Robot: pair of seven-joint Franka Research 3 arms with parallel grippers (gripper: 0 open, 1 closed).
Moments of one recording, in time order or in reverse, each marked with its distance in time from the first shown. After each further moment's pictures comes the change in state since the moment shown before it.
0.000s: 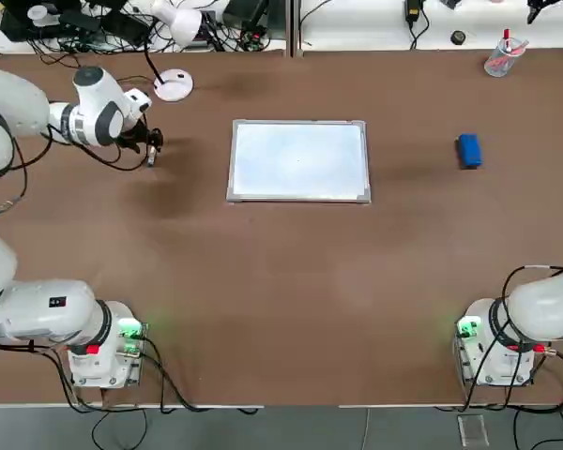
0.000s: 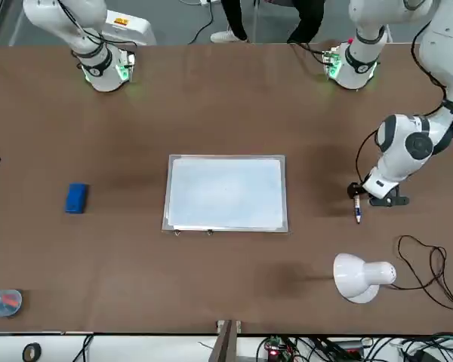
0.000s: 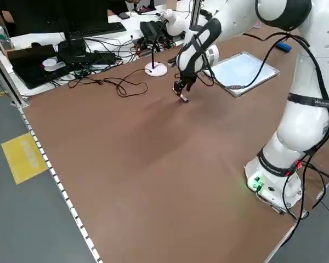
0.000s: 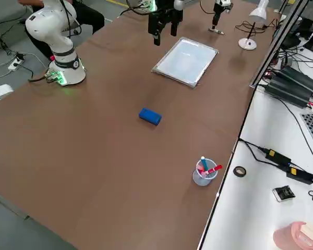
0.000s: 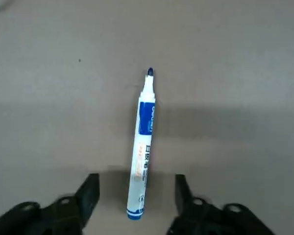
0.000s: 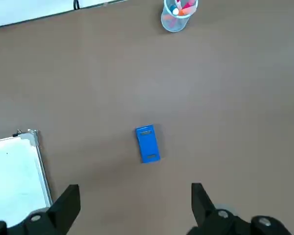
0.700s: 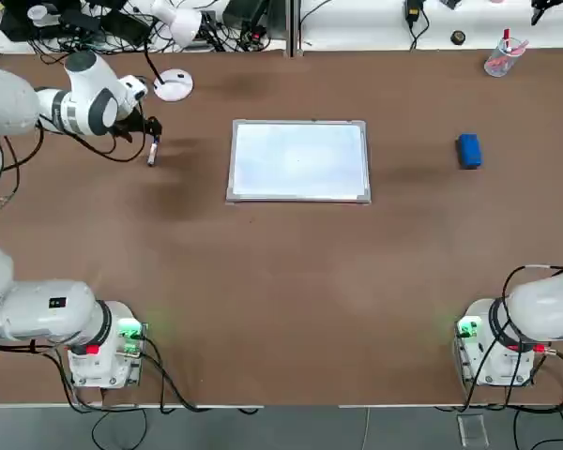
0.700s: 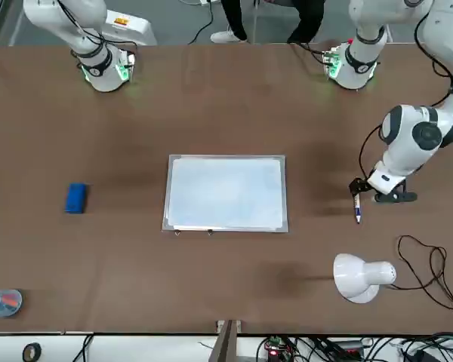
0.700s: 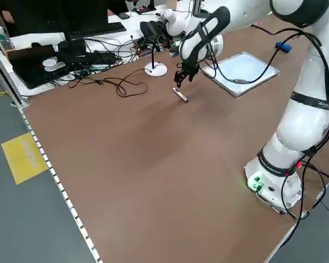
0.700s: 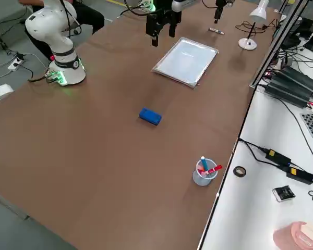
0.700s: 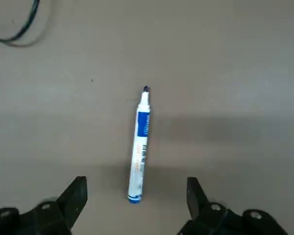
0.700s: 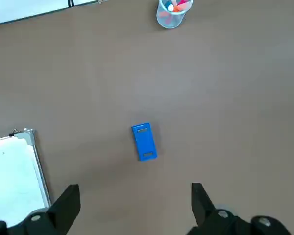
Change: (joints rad) left arm -0.006 -0.088 0.001 -0.003 -0.006 -0.057 0.000; right arm -0.013 0.000 0.000 0.001 0.000 -0.013 -0.002
